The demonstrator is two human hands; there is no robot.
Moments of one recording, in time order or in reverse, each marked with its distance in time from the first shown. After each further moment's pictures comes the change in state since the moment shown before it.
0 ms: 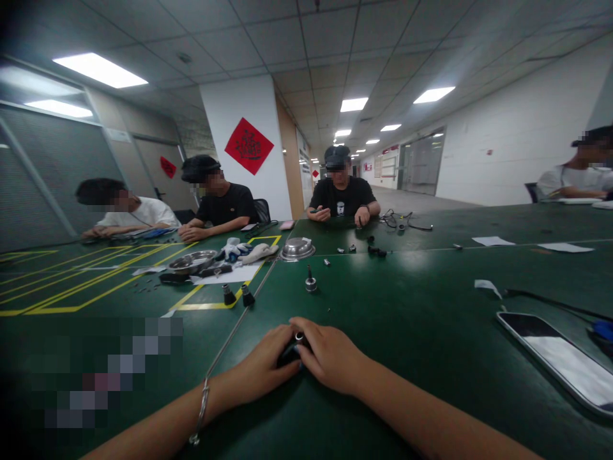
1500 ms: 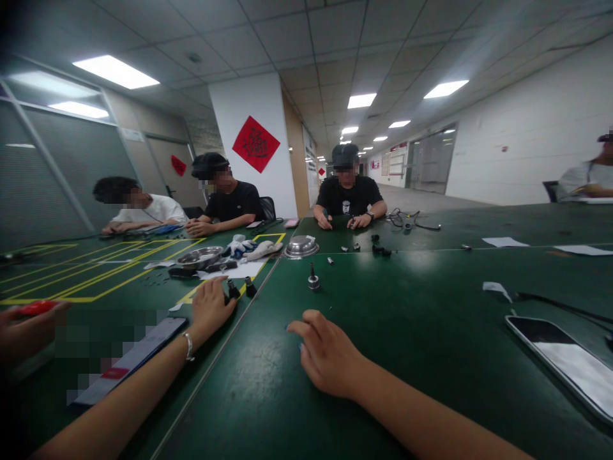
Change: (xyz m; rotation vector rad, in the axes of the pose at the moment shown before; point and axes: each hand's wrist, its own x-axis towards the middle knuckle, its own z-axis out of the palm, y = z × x) left_hand -0.013 -0.114 -0.072 0.801 0.615 -0.617; right_hand -0.007 -0.004 0.002 -0.183 0.194 -0.207
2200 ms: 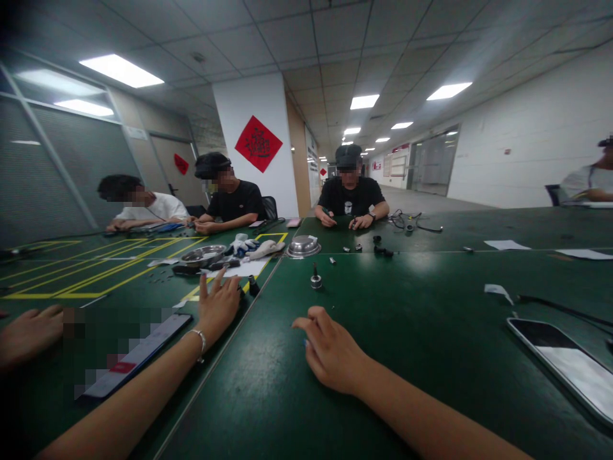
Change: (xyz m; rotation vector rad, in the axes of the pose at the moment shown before) left_hand -0.003 0.009 -0.008 0.147 0.005 0.199; right_hand 0.004 -0.003 -0.005 0.021 -0.098 0.113
